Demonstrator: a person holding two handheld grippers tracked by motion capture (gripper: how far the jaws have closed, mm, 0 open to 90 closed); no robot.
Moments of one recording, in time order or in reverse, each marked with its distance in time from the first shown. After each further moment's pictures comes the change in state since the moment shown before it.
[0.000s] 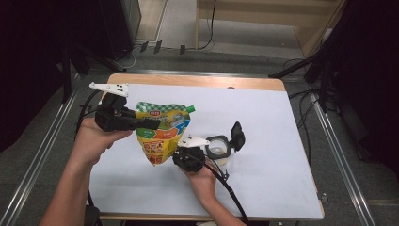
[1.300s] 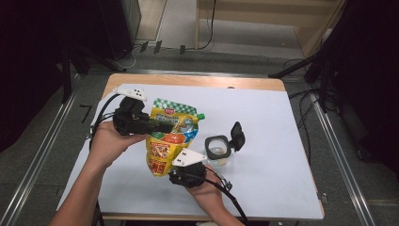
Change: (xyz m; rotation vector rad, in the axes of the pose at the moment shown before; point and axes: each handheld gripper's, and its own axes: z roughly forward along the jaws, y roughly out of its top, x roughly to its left) left arm -0.003 0.002 0.038 0.026 0.047 -0.040; right arm 0.031 -0.007 -0.035 0.027 0.082 -0.255
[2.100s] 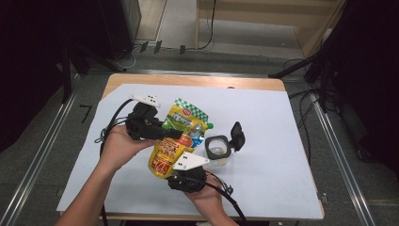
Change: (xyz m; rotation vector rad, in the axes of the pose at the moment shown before) left arm -0.008 -0.001 0.028 0.039 0.005 0.012; right arm 0.010 0.000 -0.010 -0.026 0.061 0.043
